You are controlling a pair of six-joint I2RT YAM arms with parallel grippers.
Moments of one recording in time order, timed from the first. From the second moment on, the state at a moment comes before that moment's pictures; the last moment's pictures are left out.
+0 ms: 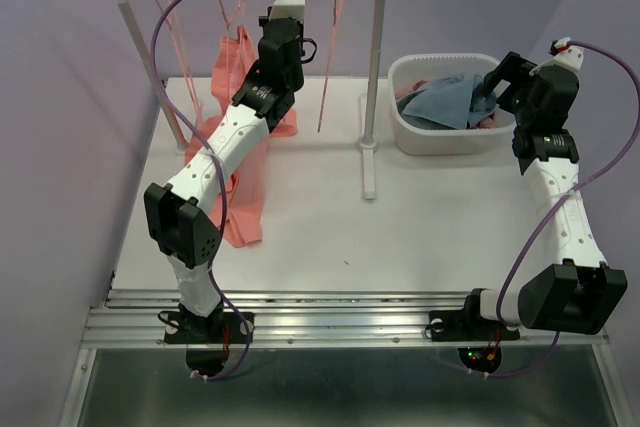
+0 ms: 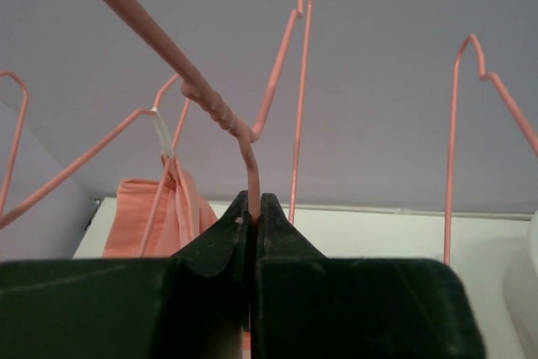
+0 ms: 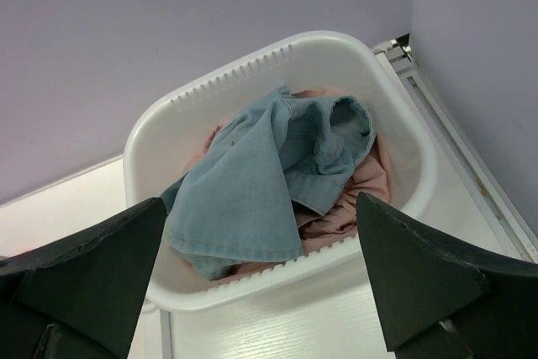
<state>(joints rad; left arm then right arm) -0.54 1.80 1.91 -0.03 -0.64 0.11 -0.12 1.29 1.29 -0.15 0.11 0.32</state>
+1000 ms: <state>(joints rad) -0.54 1.78 1.87 -0.09 -0.60 0.02 -0.12 1.28 1.27 -0.15 0.08 0.32</state>
